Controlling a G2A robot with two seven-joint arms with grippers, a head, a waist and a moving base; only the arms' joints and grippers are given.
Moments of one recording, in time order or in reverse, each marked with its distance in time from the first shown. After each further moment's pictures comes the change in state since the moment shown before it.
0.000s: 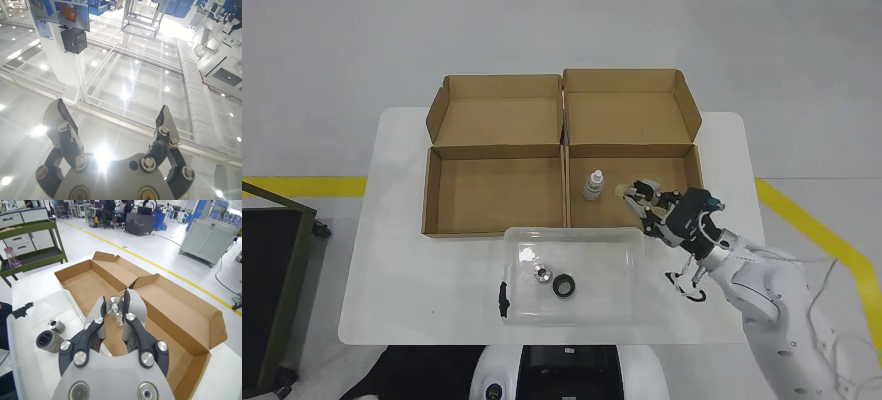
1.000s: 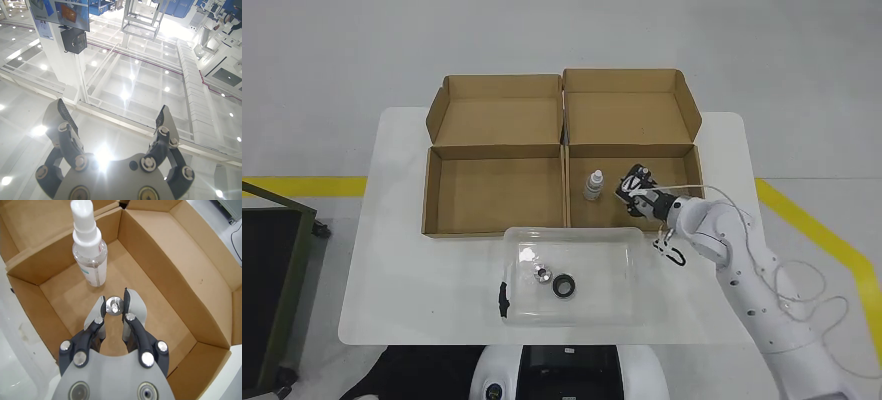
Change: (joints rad) left arm 0.000 0.000 0.000 0.000 0.000 0.000 0.000; right arm 0.389 -0.036 -0.284 0.458 -0.140 0.015 0.272
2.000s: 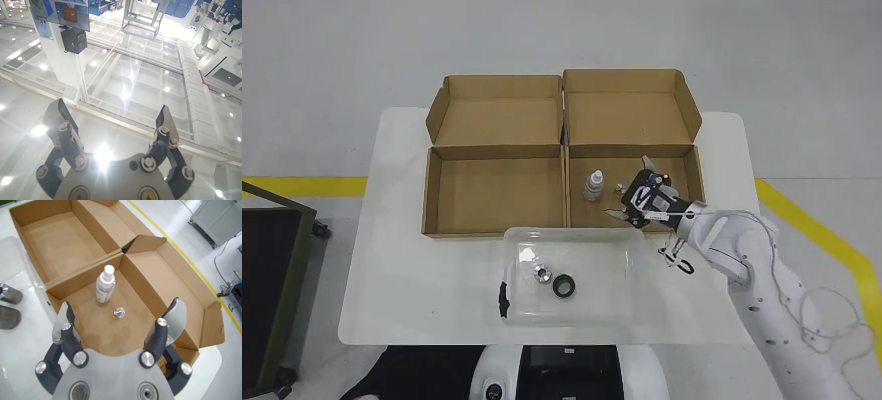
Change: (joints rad) left arm 0.000 0.000 0.000 0.000 0.000 0.000 0.000; right arm -0.174 0.033 0.124 -0.333 -0.008 -0.048 -0.051
